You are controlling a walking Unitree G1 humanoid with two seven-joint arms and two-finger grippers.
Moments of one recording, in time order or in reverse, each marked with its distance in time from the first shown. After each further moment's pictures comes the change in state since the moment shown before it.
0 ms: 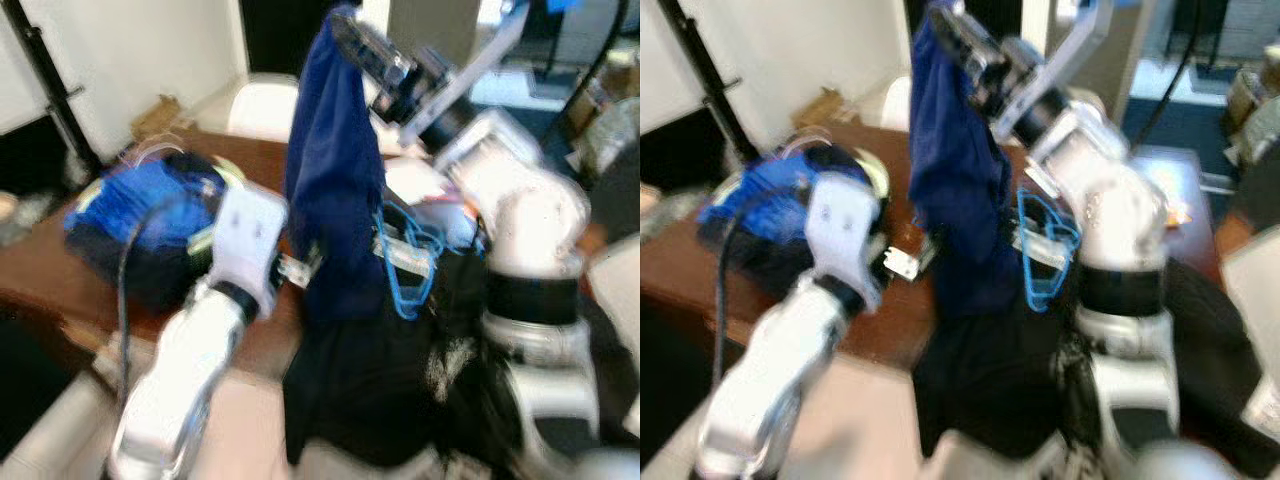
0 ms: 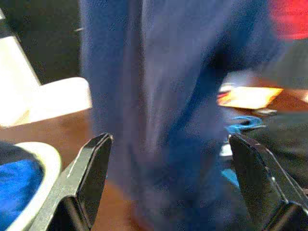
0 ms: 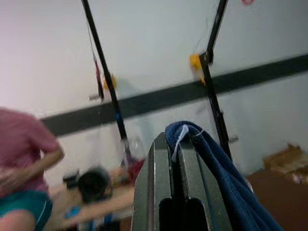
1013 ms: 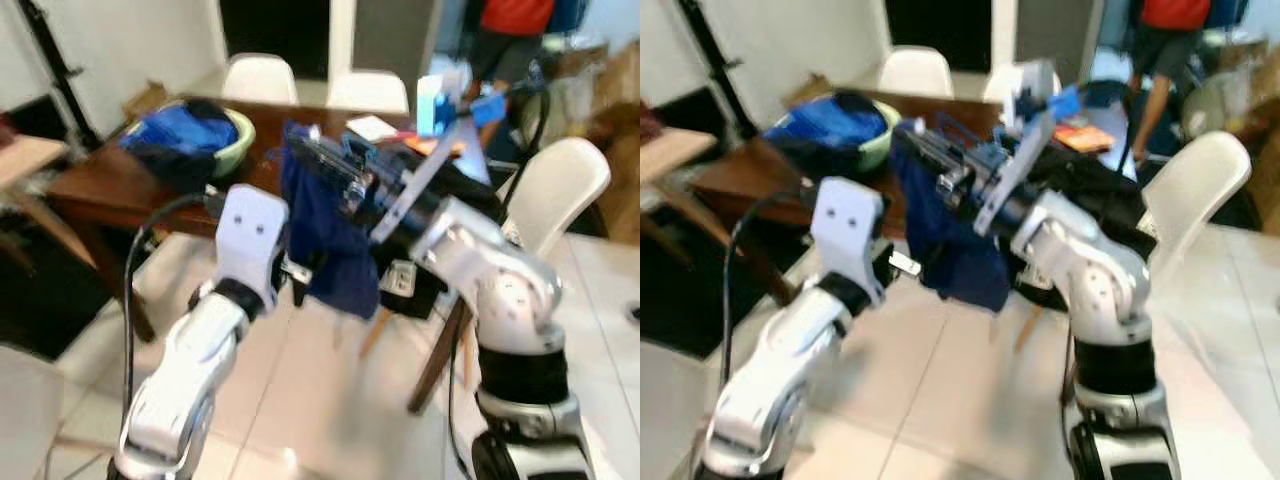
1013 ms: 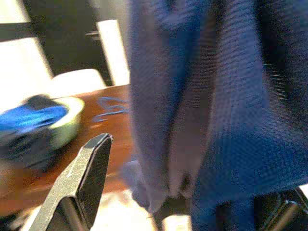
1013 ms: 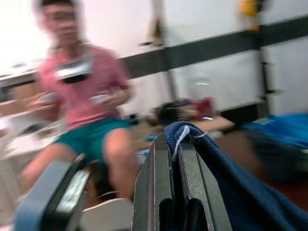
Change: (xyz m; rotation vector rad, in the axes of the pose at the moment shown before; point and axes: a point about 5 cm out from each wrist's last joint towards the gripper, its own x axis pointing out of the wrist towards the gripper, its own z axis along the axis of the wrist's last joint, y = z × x) left arm 0.004 0.009 -0.001 -0.013 -0.002 0.060; right arm -0.027 0.024 -0.043 0.013 0.153 0.133
